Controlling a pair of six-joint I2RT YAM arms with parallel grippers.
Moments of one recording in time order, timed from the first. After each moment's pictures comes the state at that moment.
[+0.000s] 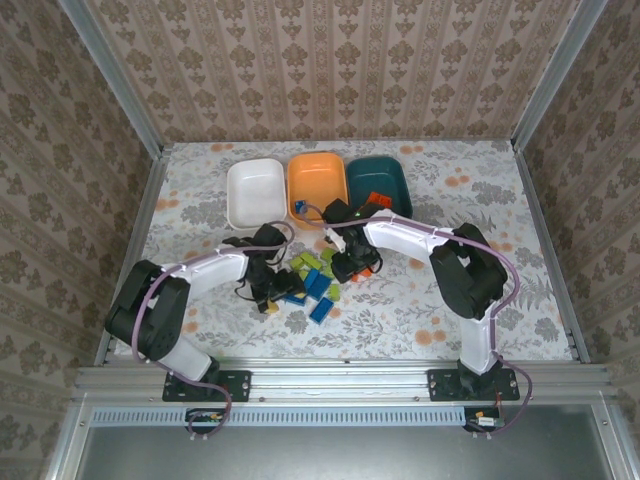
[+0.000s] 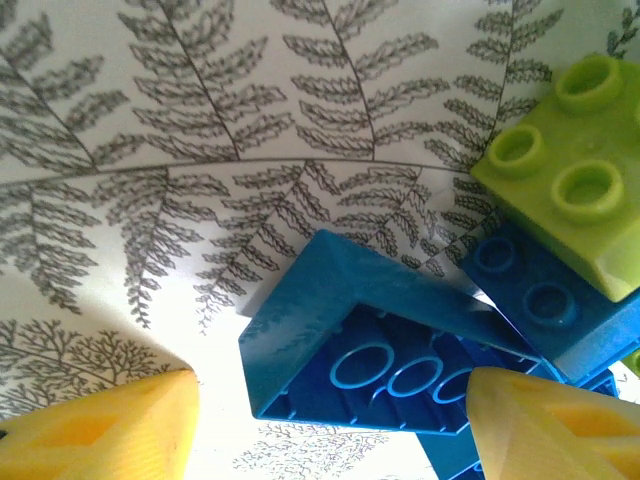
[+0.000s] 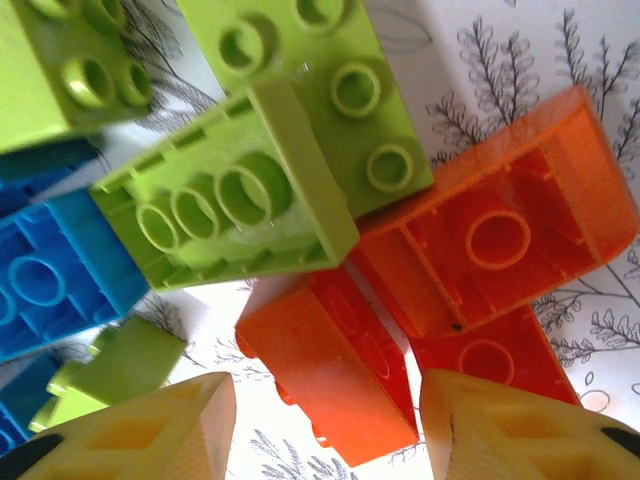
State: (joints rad) left arm -0.56 1.55 0.81 -0.68 0.37 -0.84; right arm 0.69 1.96 1.43 -0.92 -0.04 0.12
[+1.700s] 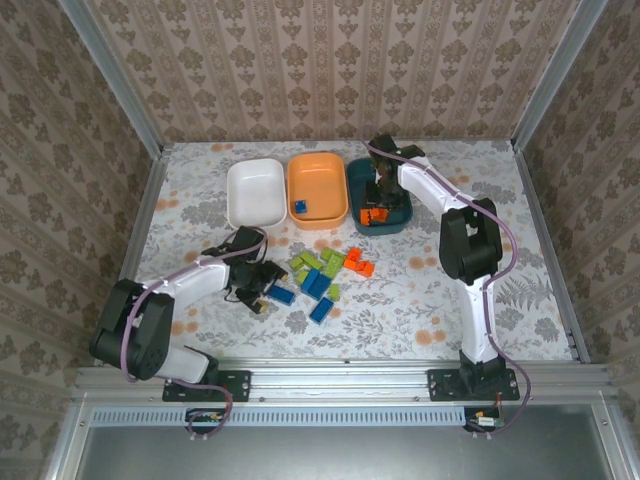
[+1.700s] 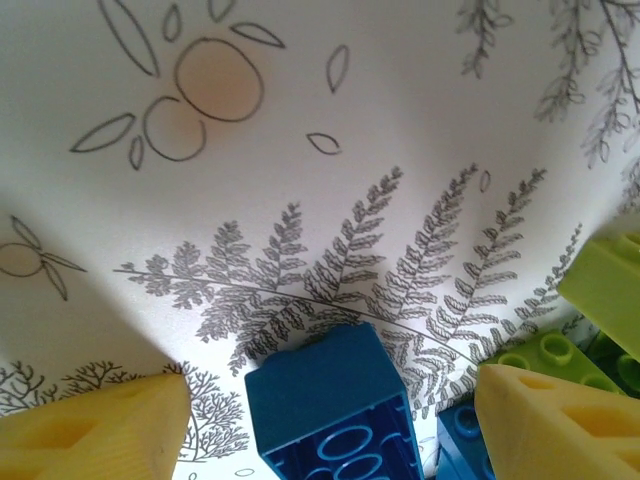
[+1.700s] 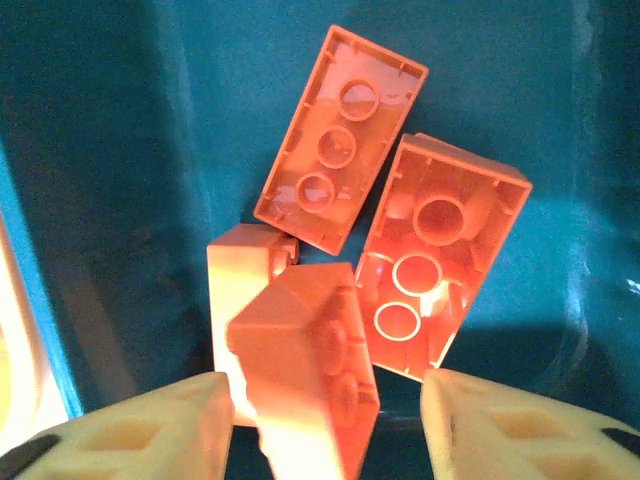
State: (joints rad) left arm -0.46 1.43 0.68 -0.52 0.28 -1.32; right arm 0.32 2.20 1.92 -1.01 -0.04 0.40
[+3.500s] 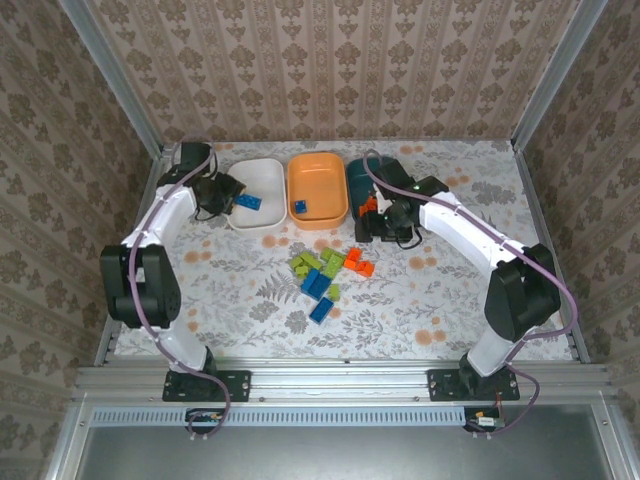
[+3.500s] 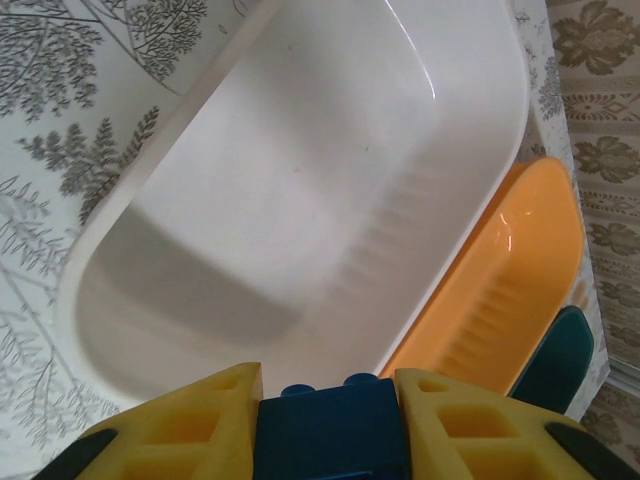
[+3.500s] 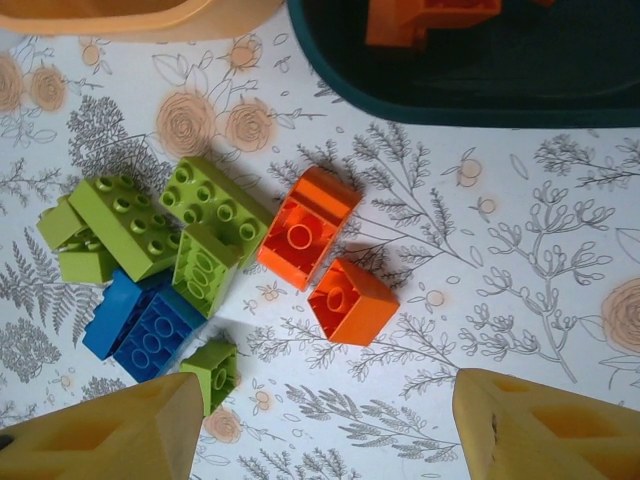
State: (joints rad) left arm -0.09 1.73 1.40 -0.64 0.30 -1.03; right arm 0.46 1.67 1.41 -0.95 -0.15 0.42
